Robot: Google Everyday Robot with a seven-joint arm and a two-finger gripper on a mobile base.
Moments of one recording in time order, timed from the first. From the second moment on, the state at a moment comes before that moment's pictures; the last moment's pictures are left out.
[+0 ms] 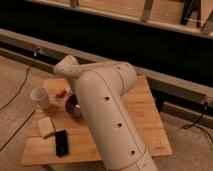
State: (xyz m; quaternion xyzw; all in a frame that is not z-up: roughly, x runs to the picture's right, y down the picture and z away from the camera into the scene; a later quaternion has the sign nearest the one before) arm -0.100 0.049 0.915 -0.27 0.27 0.32 0.87
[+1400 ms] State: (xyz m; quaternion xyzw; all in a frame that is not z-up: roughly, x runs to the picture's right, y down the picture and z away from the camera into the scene) arm 0.185 0.063 0.868 -0.23 0.45 0.44 0.74
